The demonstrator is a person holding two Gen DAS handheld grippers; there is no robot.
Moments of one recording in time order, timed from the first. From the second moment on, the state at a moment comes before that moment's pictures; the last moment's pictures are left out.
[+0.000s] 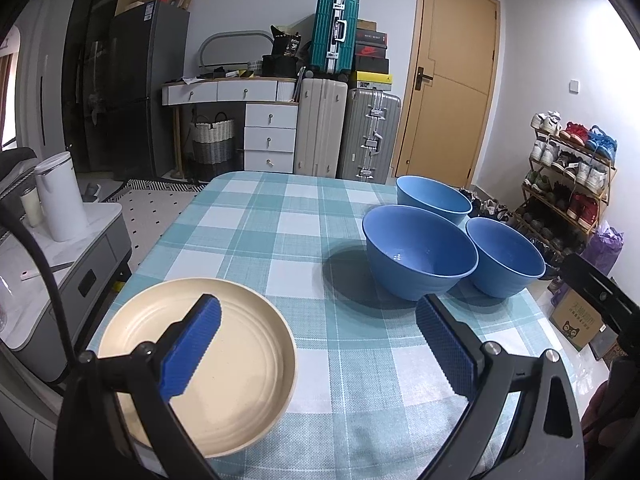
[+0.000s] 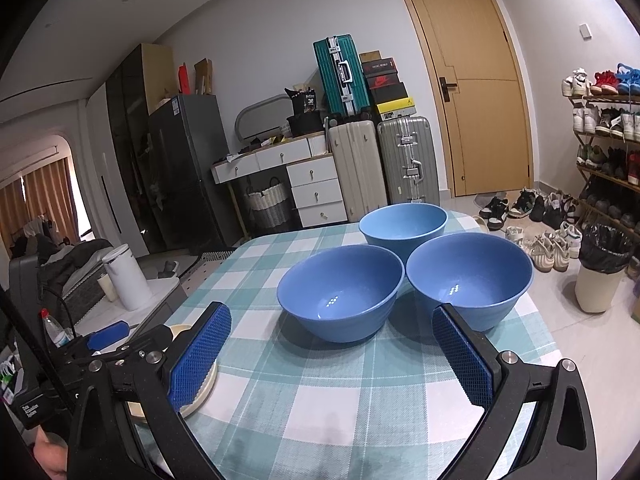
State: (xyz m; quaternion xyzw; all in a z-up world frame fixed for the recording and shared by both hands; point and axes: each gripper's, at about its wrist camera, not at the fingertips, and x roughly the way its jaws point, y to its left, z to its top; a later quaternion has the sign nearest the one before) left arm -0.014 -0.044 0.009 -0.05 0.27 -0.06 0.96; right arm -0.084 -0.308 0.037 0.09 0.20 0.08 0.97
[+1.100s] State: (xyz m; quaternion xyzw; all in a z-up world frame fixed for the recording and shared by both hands) left arm -0.013 -0.005 0.014 -0.11 0.27 -0.06 0.95; right arm 0.058 -0.346 -0.035 0.39 0.41 0.05 0.83
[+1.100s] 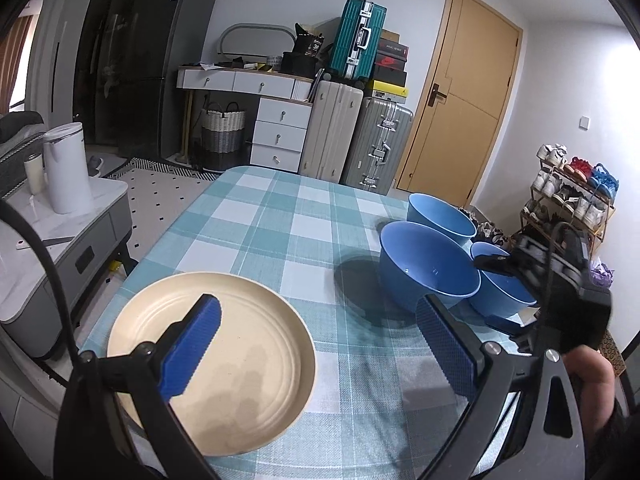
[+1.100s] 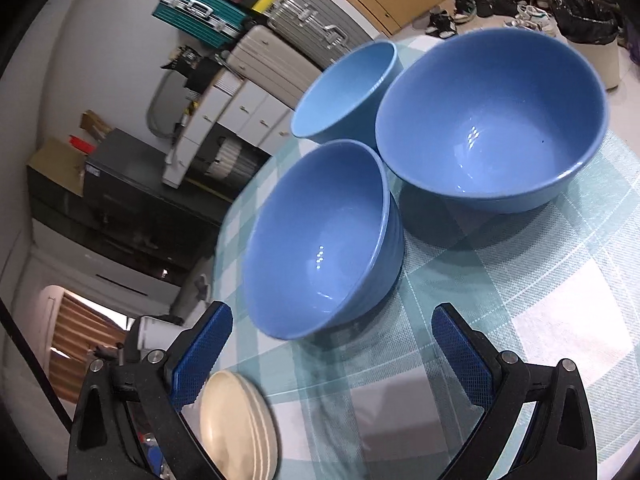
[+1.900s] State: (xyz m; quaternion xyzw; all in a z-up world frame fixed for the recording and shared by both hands) left arm -0.012 -0.002 0.011 -0.13 0.29 -0.06 0.95; right arm 0.120 -0.329 -0.054 0.29 0.48 -0.04 0.83
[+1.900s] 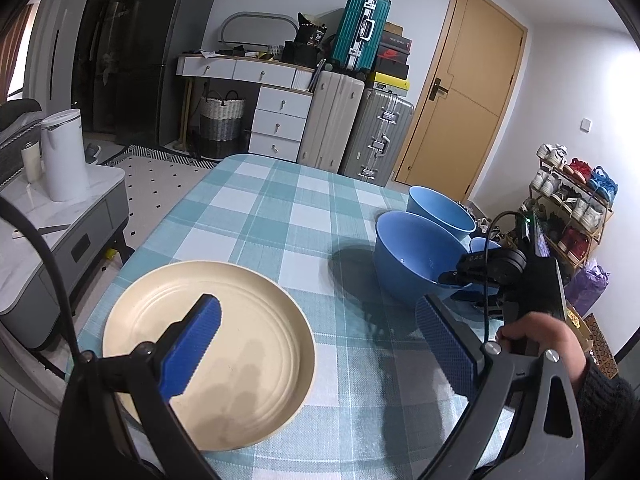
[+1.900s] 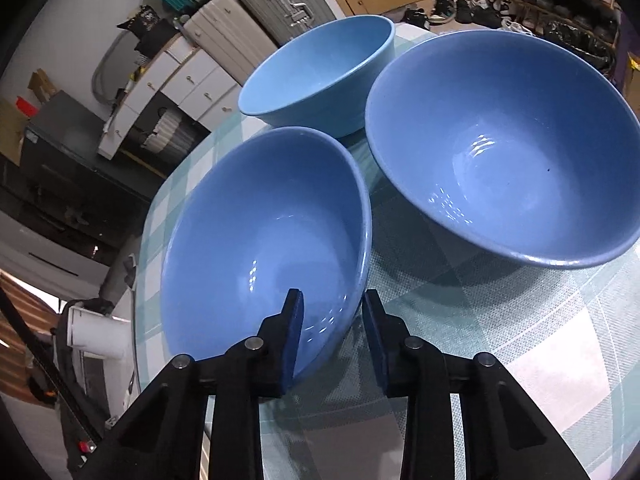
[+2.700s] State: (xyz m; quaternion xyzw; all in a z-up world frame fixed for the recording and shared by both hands) left arm -0.005 0.010 0.007 -0.14 0.30 -0.06 0.94; right arm 0.099 -0.311 -0.045 0.21 0.53 -0.01 0.82
